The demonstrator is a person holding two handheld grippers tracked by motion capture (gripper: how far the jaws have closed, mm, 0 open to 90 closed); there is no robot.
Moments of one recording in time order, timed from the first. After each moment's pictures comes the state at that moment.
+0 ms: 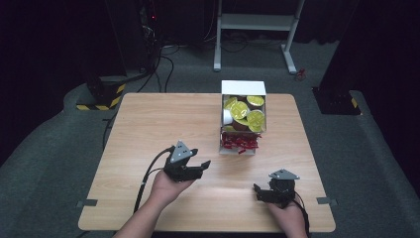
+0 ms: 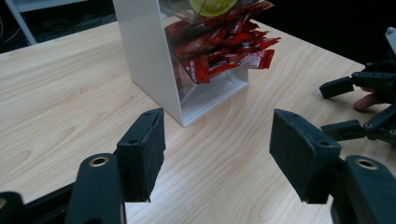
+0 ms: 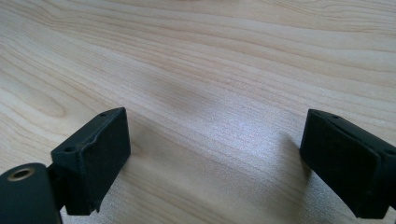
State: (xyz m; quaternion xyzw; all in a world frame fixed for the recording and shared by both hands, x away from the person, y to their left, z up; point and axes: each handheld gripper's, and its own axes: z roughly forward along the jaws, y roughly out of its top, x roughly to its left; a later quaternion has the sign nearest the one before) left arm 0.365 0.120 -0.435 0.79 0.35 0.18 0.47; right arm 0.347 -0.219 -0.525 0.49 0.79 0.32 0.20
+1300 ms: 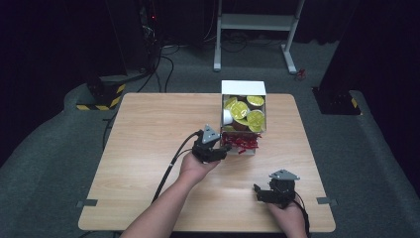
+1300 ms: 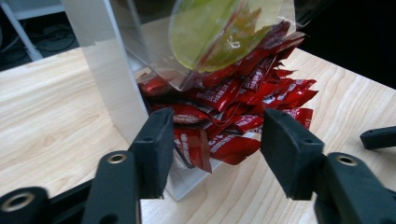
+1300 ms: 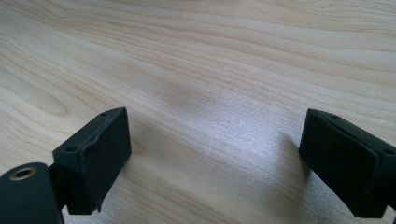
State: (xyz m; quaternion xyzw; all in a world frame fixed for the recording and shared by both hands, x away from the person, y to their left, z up) left arm 0.430 0.052 -0.449 0.78 0.35 0.20 0.47; right arm 0.346 -0.219 -0.525 0.49 0.79 0.32 0.20
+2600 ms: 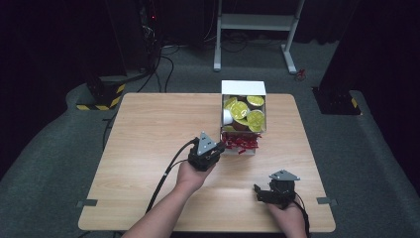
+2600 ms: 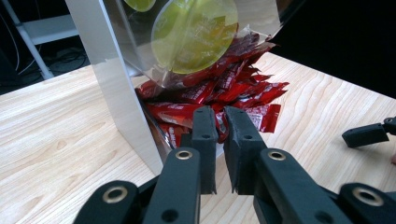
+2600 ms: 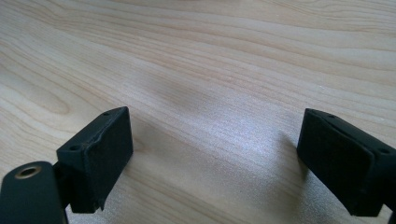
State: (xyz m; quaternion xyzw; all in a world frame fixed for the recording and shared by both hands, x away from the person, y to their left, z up) left arm 0.396 0.062 -0.441 0.77 0.33 0.23 0.49; right arm 0.344 -0.219 -0.525 0.49 0.79 0.32 0.20
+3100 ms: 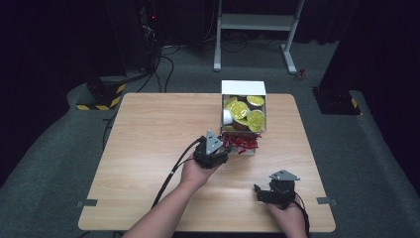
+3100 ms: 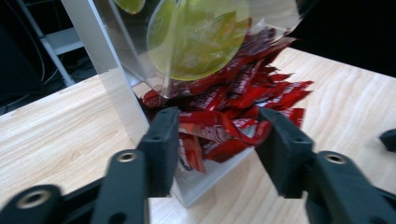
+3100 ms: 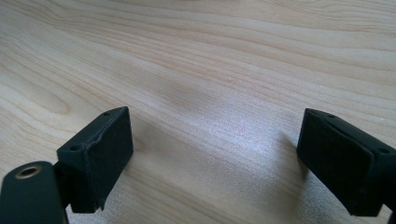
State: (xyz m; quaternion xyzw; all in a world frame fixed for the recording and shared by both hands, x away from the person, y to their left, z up) left arm 0.411 0.044 -0.450 0.77 0.33 0.27 0.47; right arm 0.344 -0.219 -0.525 0.49 0.79 0.32 0.20
